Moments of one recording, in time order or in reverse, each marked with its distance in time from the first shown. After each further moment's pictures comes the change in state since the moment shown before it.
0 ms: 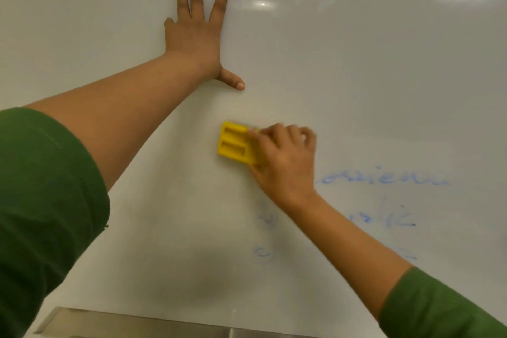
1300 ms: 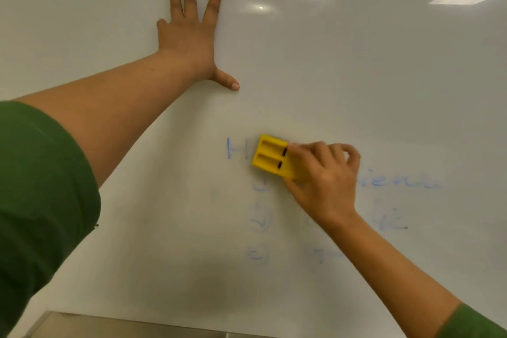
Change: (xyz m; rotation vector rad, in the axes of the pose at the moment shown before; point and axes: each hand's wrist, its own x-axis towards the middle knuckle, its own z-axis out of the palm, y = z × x) left_hand 0.002 0.003 -0.002 0.016 -0.009 -0.011; right_hand -0.035 0.056 -0.029 -0.064 0.025 0.051
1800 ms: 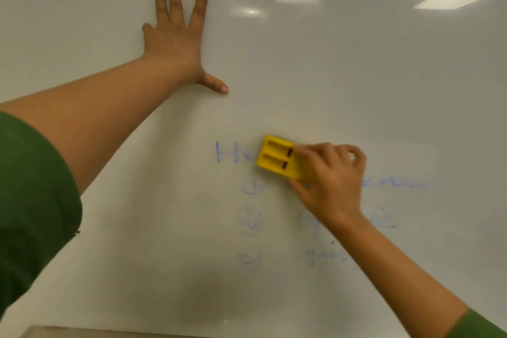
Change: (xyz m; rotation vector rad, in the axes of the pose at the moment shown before) left_hand 0.001 0.000 0.000 -0.029 -0.005 0.003; right_hand -0.003 0.021 -0.011 -0.010 0.003 0.020
